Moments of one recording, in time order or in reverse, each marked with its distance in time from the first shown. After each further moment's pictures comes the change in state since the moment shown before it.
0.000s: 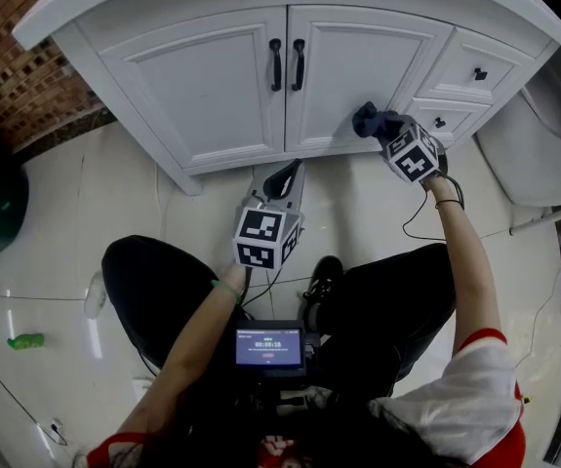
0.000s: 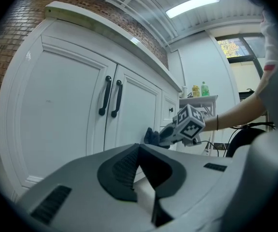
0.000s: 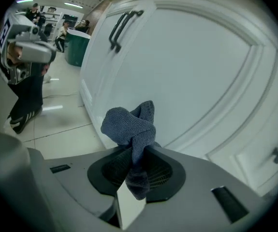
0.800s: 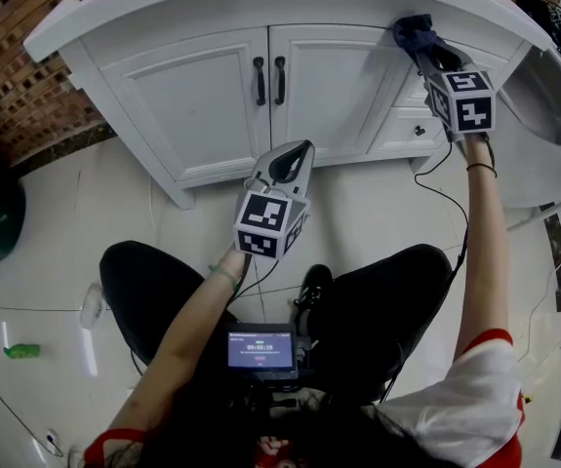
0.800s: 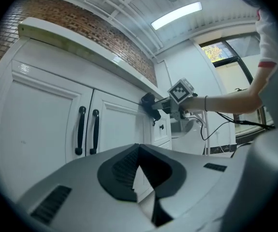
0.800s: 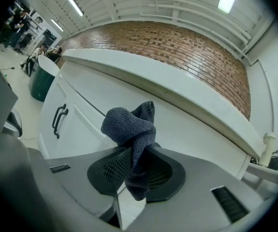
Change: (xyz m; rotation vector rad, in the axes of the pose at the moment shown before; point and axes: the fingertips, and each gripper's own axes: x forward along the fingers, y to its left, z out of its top) left arm 0.007 -0.048 0.088 0.108 -0.148 -0.088; right arm -0.195 -0.188 0.121 0.213 -0.404 -0.408
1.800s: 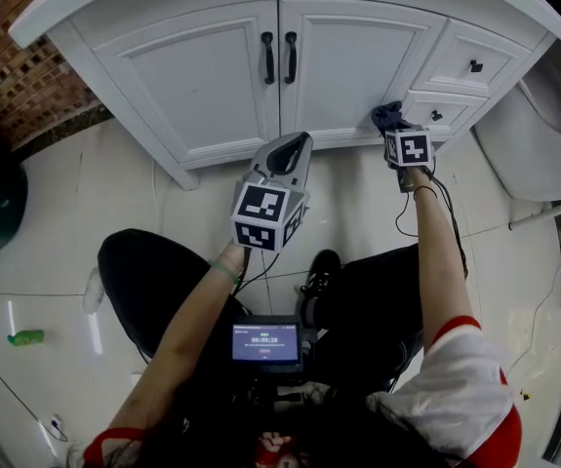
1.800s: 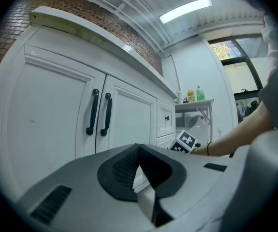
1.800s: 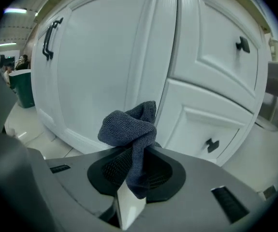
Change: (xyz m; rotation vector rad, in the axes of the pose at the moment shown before) left arm -0.001 0.026 -0.044 -0.064 0.082 0.042; right arm 0.054 0.157 -0.302 0.352 0.534 0.095
